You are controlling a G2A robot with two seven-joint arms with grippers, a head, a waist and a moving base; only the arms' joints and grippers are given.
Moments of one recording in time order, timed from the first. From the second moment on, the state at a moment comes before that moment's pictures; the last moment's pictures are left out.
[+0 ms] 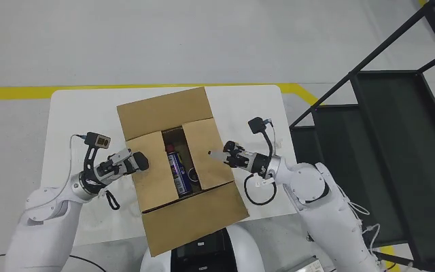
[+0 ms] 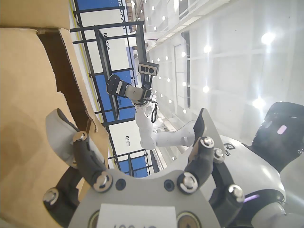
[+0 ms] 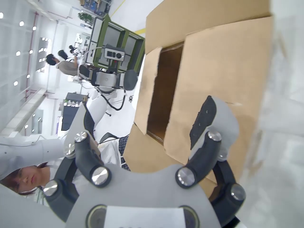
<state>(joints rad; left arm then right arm) 1.45 -1.03 -1.52 -1.55 -0.66 -0.37 -1.14 -1.51 -1.17 1.38 -1.97 -0.20 -0.09 0.78</state>
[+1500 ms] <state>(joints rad) 1.62 -1.01 -1.77 -1.61 -0.65 -0.40 -1.08 -1.67 -1.16 1.27 -1.86 0.22 -0.10 0.81</state>
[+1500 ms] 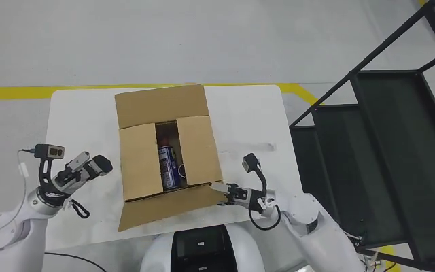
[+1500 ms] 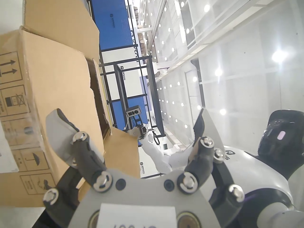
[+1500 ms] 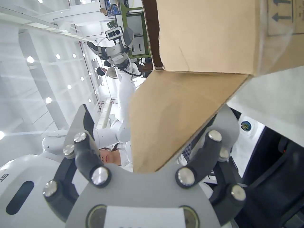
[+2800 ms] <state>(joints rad) 1.49 -1.00 -1.75 -1.44 -0.50 -0.48 -0.98 -1.28 -1.21 0.98 -1.67 0.01 -0.15 0.67</state>
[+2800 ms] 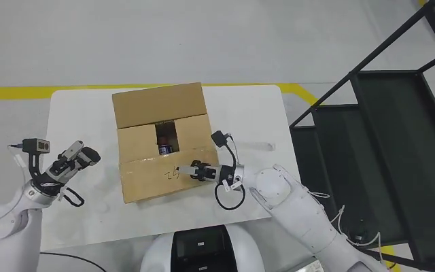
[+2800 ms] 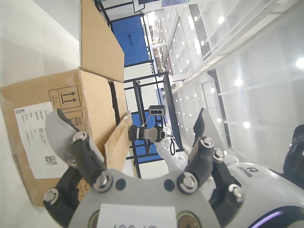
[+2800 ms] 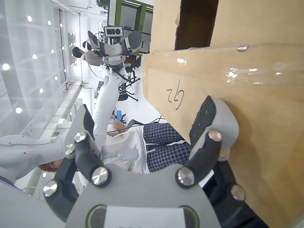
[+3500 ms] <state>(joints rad) 1.38 -1.01 -1.71 -1.33 -0.37 -0.54 -0.90 -1.27 -1.22 0.97 -1.69 0.01 -0.13 0.65</state>
